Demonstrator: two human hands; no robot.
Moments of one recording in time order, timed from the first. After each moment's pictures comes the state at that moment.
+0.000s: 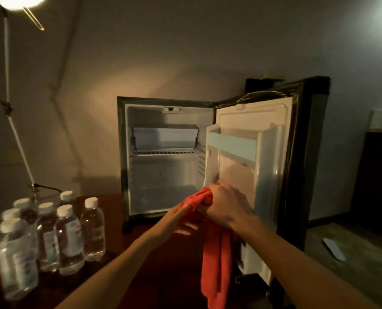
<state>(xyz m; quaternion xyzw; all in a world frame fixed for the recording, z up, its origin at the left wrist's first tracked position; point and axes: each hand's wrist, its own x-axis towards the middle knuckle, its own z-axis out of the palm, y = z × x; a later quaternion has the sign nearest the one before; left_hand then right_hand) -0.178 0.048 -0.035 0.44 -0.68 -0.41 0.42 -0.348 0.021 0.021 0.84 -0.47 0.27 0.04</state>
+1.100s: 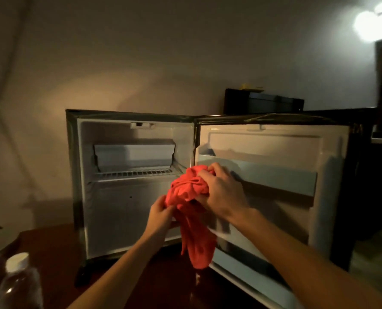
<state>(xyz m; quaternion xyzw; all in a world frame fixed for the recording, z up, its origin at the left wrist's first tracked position) -0.202 -0.100 0.005 0.43 -0.48 -0.38 0.67 -0.368 -0.095 0.088 0.82 -0.44 0.34 0.14</state>
